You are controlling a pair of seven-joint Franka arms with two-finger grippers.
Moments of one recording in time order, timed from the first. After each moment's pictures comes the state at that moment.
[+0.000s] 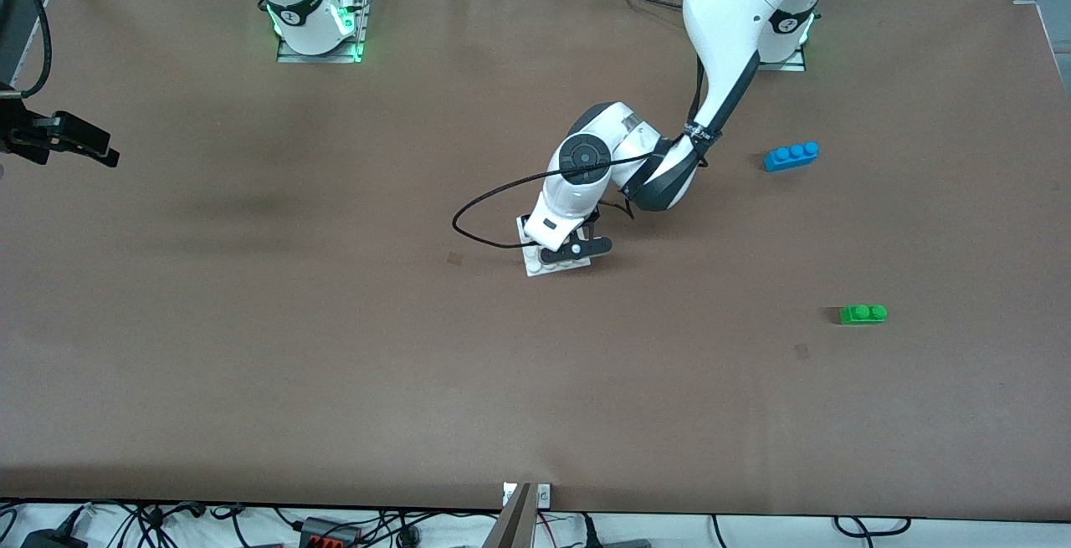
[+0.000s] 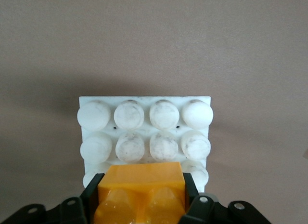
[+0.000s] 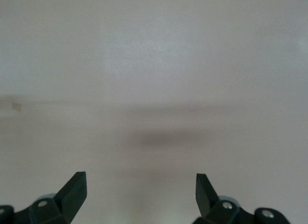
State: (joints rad) left arm -0.53 0.73 -0.23 -1.58 0.02 2.32 -0.95; right arm -0.09 0.02 -0.02 -1.65 0.00 1.63 -0.08
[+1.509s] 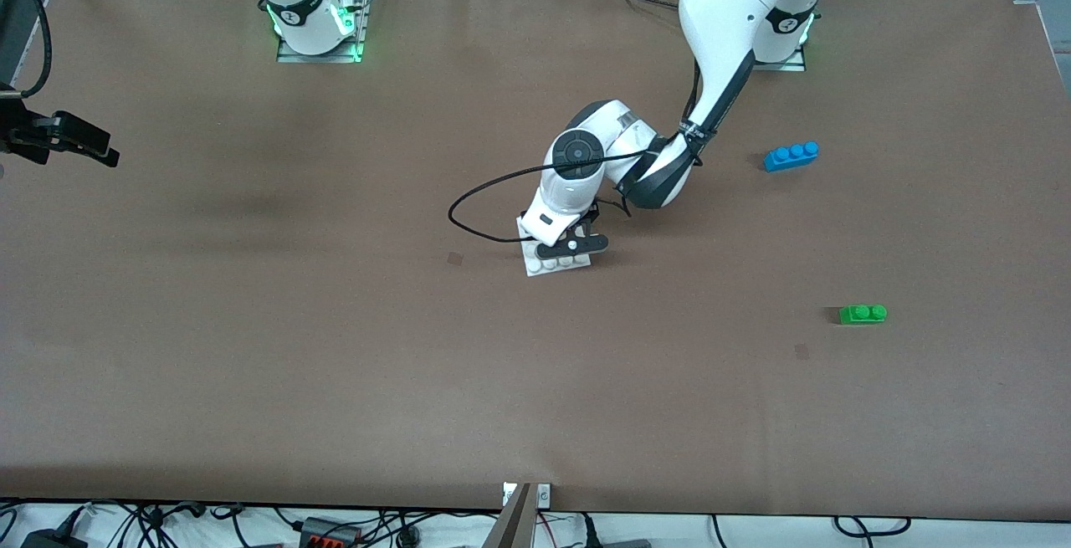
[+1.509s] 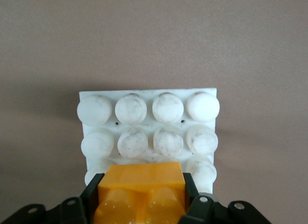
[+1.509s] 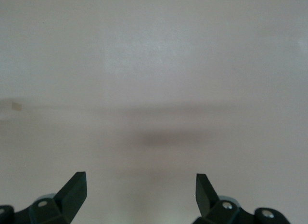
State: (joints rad) left arm -0.54 0.74 -0.23 -1.60 0.07 2.32 -0.95; right arm -0.09 0.02 -0.02 -1.65 0.00 1.63 -0.08
